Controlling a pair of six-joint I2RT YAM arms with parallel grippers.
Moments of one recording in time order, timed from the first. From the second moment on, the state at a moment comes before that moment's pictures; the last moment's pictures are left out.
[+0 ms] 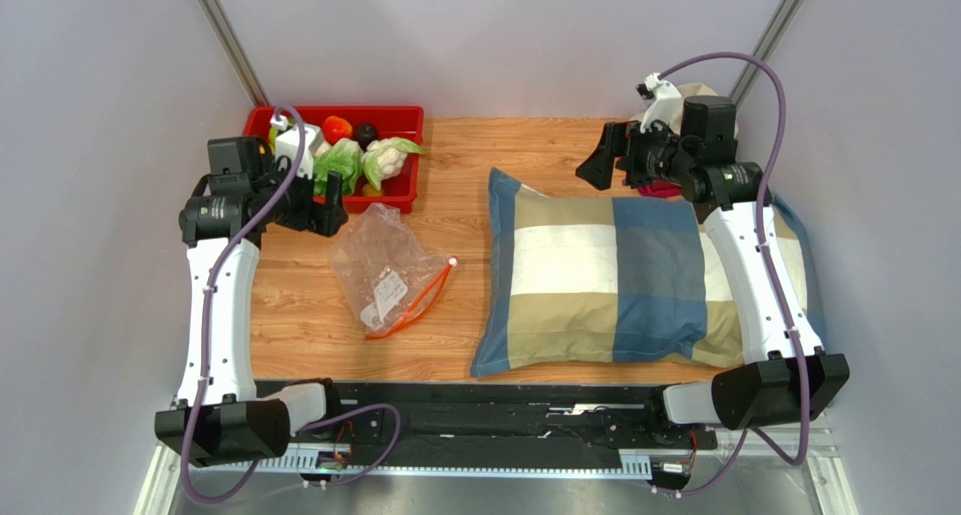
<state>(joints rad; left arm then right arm) 0.13 1.18 1.43 -1.01 0.38 0.28 0.11 1.36 1.53 -0.70 -0.51 0.09</state>
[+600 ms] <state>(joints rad) -0.40 1.11 1.09 -0.96 0.23 0.45 0.11 1.39 1.47 -0.67 -0.58 0.09</state>
